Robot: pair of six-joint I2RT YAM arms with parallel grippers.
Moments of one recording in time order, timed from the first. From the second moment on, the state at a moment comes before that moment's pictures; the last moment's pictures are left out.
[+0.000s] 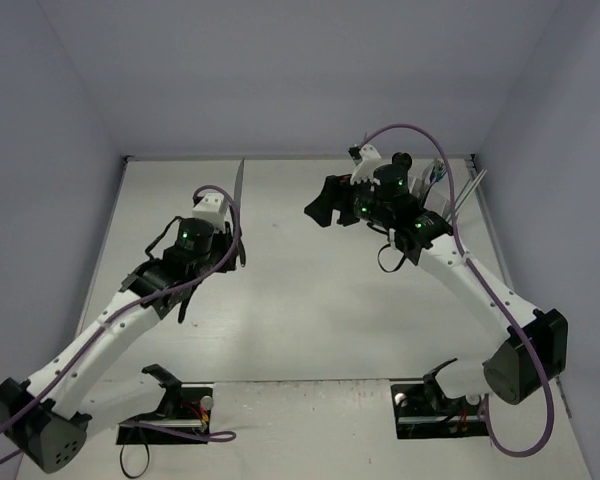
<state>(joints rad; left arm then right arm) -0.54 1.05 0.95 -0.52 -0.19 -0.38 0.49 1.35 1.17 -0.19 -0.29 0.36</state>
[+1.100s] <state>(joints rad) -0.70 1.00 0.95 -0.38 -0.03 -0.25 0.68 1.59 1.49 -0.14 -0.34 0.45</state>
